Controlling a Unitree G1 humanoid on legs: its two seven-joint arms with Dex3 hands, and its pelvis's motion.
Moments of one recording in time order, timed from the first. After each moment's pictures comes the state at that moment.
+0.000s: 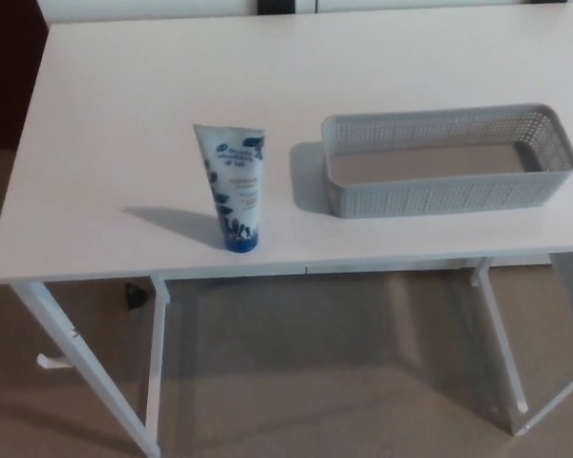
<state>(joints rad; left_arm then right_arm) -0.04 0.58 0.05 1.27 0.10 -0.29 -0.15 -0.03 -0.47 -0.01 1.26 -0.15 -0.17 0.22</state>
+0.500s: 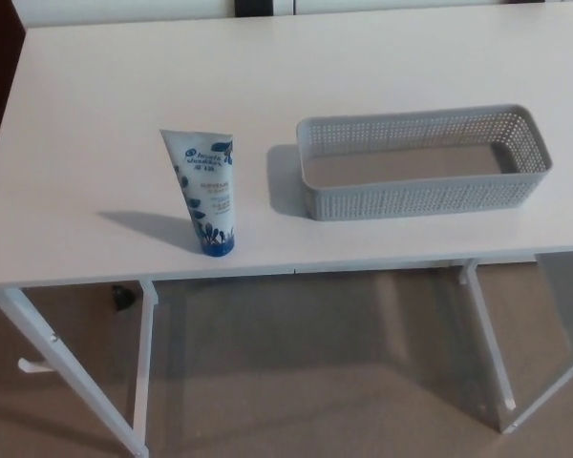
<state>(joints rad) -0.05 0.58 0.04 1.27 0.11 -0.28 -0.16 -0.03 -0.48 0.00 1.25 -0.15 -0.17 0.22</state>
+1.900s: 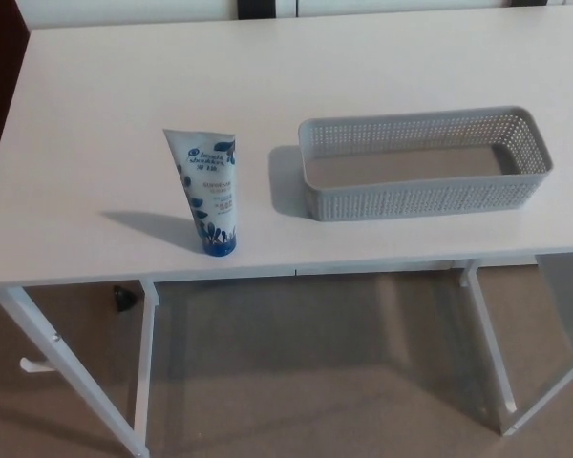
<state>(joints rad) 0.13 0.80 0.71 0.43 -0.33 -0.15 -0.45 -0.03 -0.50 0.04 1.26 -0.16 -0.17 0.23</state>
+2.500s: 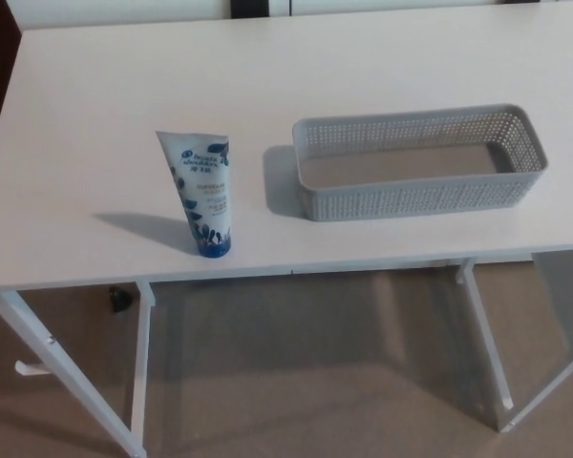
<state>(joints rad) -0.07 0.75 0.44 0.13 -0.46 0.04 -0.57 -0.02 -0.51 0.05 1.27 -0.16 -0.18 0.23</state>
